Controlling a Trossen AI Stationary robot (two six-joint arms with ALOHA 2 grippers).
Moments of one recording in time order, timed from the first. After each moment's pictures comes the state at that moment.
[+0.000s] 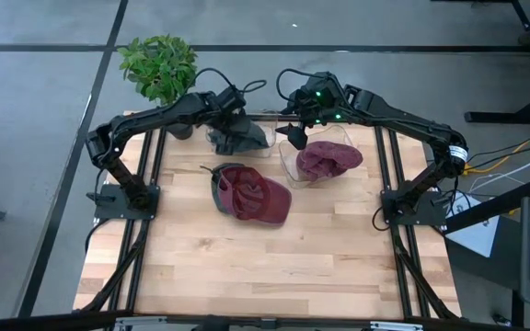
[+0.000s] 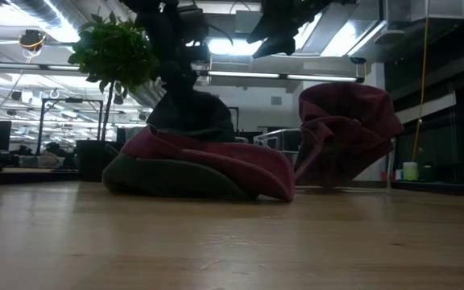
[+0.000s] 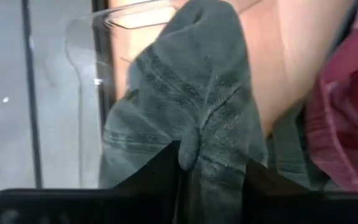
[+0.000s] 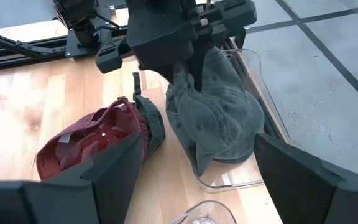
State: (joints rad) left arm 0.54 1.62 1.41 -0.85 -0.01 0.68; right arm -0.43 1.55 1.59 -0.63 -0.17 -0.11
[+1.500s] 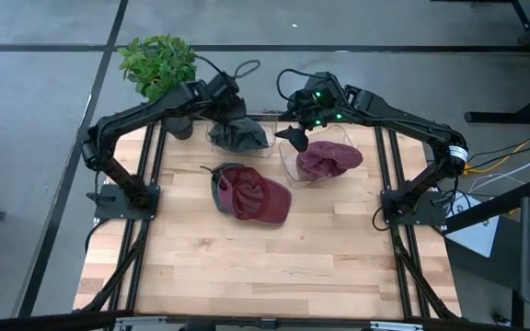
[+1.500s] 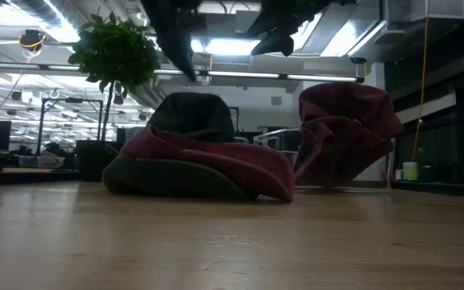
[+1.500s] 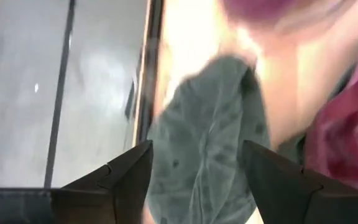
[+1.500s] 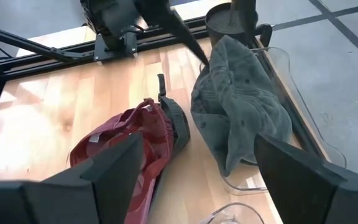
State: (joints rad) left arm 0.55 1.56 1.56 -0.95 -0.05 0.54; right arm -0.43 1.55 1.59 -0.63 -0.26 -0.07
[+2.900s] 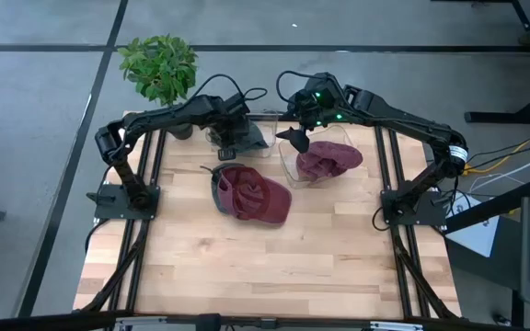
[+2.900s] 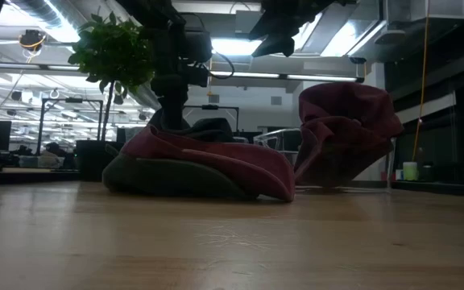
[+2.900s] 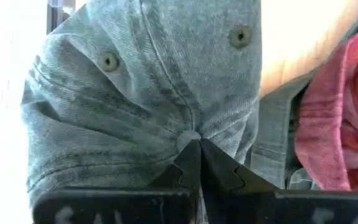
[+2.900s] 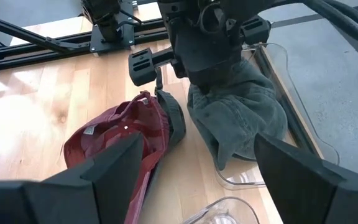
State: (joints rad) left arm 0.55 1.71 1.41 -0.96 -0.03 0.43; right arm -0.43 1.55 1.59 -0.65 -0.25 -0.11
